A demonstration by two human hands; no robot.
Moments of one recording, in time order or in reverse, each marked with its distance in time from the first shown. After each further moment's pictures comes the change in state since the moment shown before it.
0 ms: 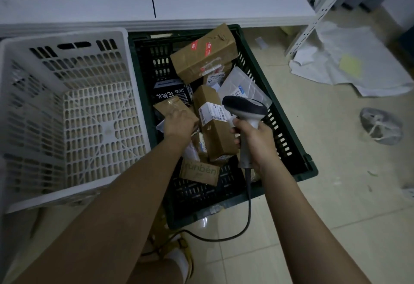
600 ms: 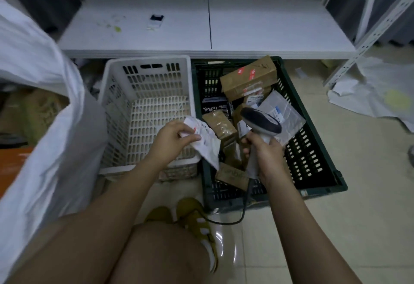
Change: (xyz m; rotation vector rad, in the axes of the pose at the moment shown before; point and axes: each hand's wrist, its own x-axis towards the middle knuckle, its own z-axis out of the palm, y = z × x) left_hand -0.156 -0.113 -0.037 -1.024 0.338 -0.106; right_hand -0.069 -0.002 0.047 0.080 -0.097 -0.038
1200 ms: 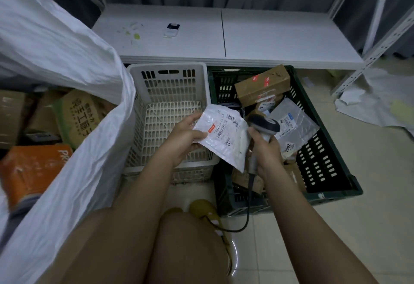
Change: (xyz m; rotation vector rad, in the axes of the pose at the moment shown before) left_hand -0.020 0.027 -0.052 -0.811 -0.119 -0.399; right_hand -0.008 0.009 0.055 0.022 0.093 0.100
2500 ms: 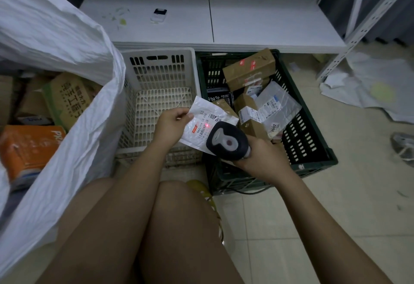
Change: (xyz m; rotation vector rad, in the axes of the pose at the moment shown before) left_hand -0.012 -0.029 0.002 0.470 0.239 0.305; right_hand -0.080 -0.006 -0.069 -1.320 -0.358 -0.712
